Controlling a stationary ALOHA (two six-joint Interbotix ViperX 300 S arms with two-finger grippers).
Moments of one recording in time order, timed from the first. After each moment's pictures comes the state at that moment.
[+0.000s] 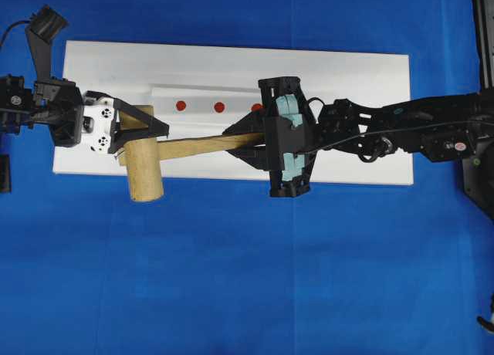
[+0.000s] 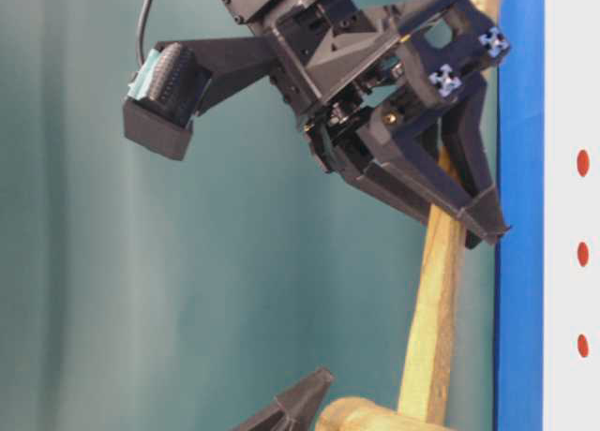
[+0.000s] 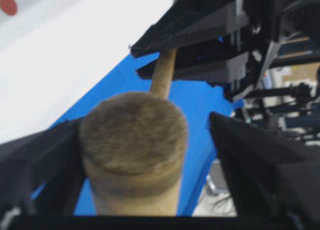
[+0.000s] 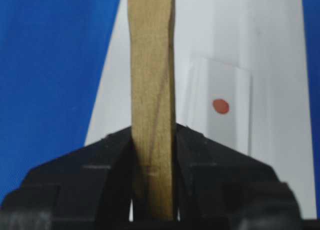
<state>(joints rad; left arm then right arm) 0.03 -0.45 1.02 -0.02 -0.20 -1.15 0.01 0.01 0.64 0.67 -0.17 -0.77</state>
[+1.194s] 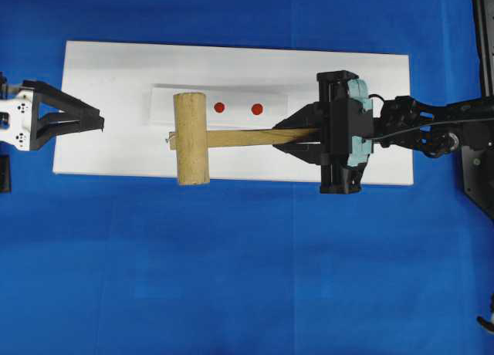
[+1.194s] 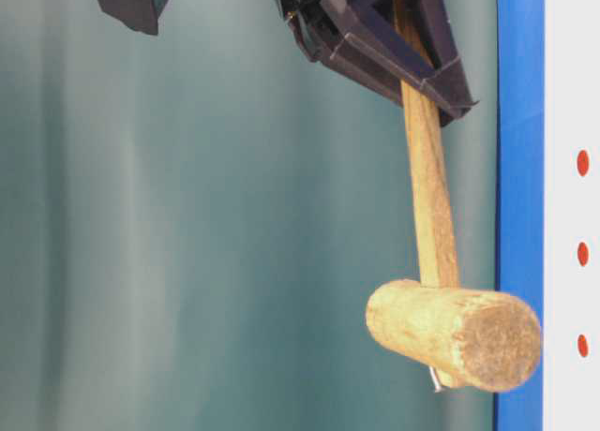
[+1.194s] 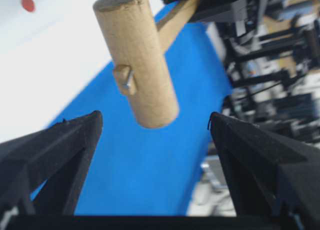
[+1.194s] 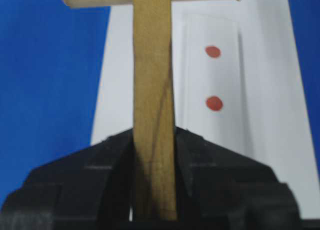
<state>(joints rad) 0.05 -0.84 1.15 -0.01 -0.01 -1.04 0.03 -0.23 0.85 0.79 -0.18 -0.74</state>
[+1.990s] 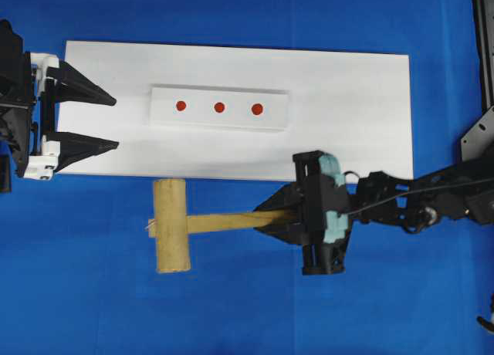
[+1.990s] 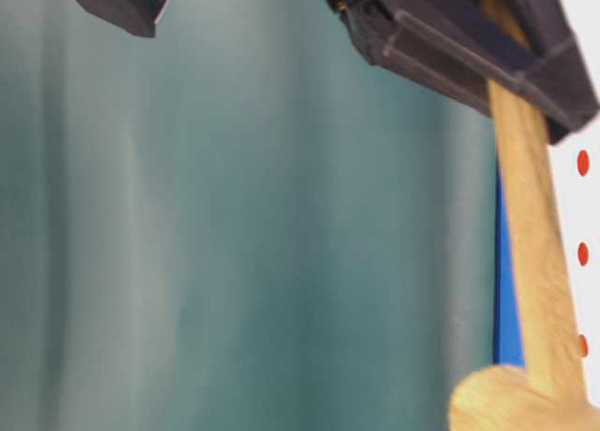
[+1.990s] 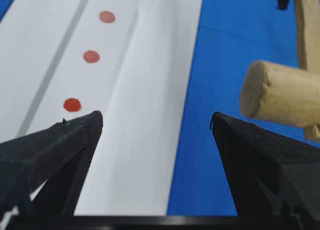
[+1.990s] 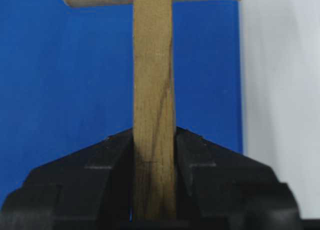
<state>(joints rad) 0.06 -0.70 1.14 -0.01 -0.01 -0.19 0.33 -0.05 0.74 0.99 -0.31 -0.64</state>
